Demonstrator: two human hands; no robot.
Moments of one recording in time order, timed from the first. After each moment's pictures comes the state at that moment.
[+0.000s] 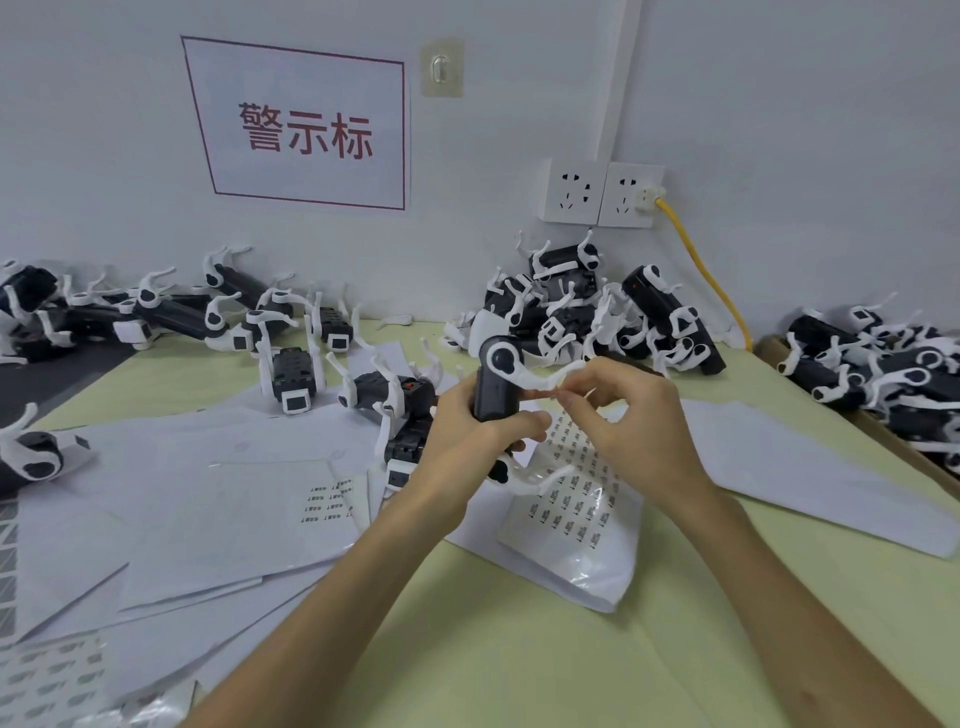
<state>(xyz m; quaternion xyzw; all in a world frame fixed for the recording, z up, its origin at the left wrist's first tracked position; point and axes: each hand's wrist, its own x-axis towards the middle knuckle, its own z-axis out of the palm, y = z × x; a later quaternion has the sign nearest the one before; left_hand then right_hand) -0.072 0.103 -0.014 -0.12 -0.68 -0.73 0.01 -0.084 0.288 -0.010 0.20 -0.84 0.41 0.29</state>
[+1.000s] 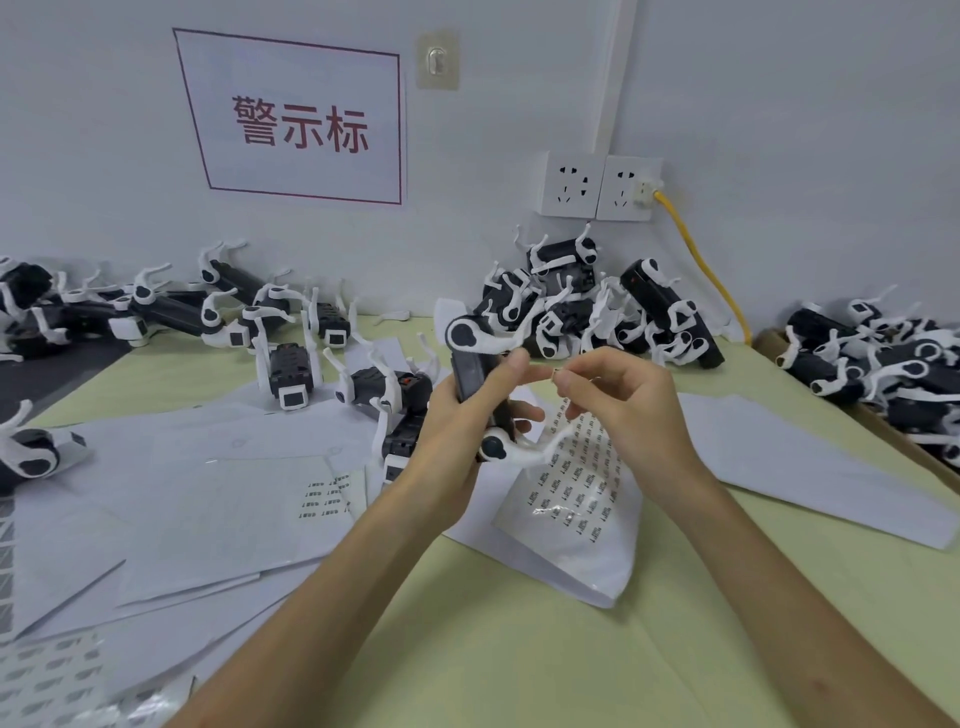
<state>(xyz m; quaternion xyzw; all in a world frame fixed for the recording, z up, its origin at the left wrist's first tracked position) -0.066 0.103 -0.007 -0.15 -0.58 -0.80 -0.03 -0.085 0.283 -0.006 0.15 -0.75 0.62 0.18</state>
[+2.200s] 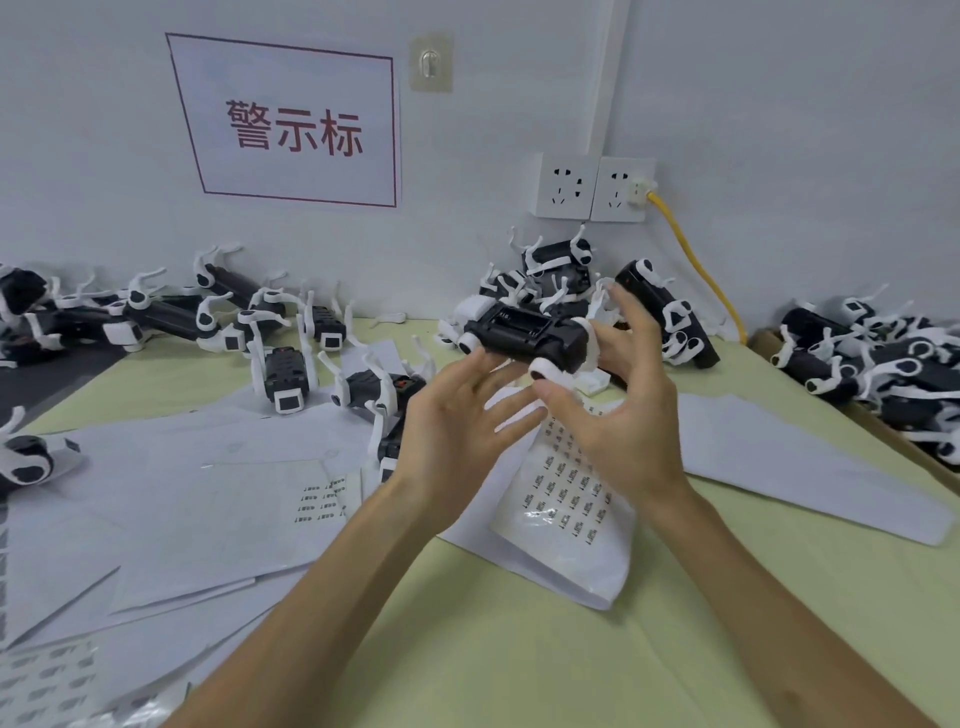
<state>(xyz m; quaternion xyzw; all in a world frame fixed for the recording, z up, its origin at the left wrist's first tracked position) -0.069 0.102 -0.005 -0.16 -0.41 -0.89 -0.10 -0.084 0.274 -0.016 0.21 -0.75 0.51 0.37</state>
